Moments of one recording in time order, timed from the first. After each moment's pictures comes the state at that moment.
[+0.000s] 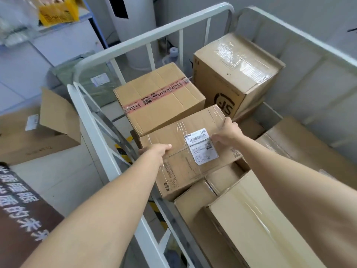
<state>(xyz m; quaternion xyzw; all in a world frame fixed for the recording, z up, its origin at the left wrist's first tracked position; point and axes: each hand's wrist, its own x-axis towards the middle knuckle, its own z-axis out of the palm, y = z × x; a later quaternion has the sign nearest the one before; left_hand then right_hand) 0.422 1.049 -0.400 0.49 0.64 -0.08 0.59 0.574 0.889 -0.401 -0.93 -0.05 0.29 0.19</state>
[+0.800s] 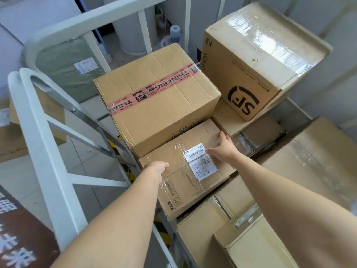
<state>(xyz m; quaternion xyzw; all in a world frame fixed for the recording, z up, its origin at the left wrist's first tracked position) 0.458 1.087 -0.509 0.46 0.65 -0.24 0.55 0.606 0.930 -0.550 -0.91 -0.06 0.37 0.20</state>
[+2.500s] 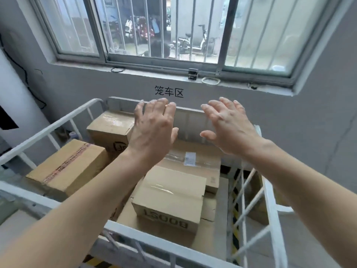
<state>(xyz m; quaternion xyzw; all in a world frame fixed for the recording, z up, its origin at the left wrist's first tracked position) 0.213 0.723 -0.016 0.93 -0.21 0.30 0.05 0.192 0.544 0.011 -0.99 -0.09 -0.11 -0.02</state>
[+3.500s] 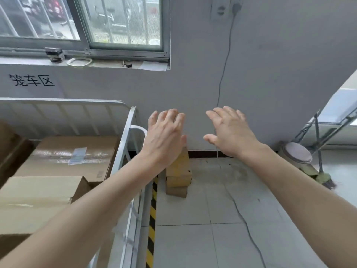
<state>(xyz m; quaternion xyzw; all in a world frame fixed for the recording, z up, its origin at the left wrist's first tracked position) 0.109 0.170 -0.080 0.90 -0.37 0.18 0.14 0.041 0.012 -0.050 -0.99 0.12 -0.02 -0.01</state>
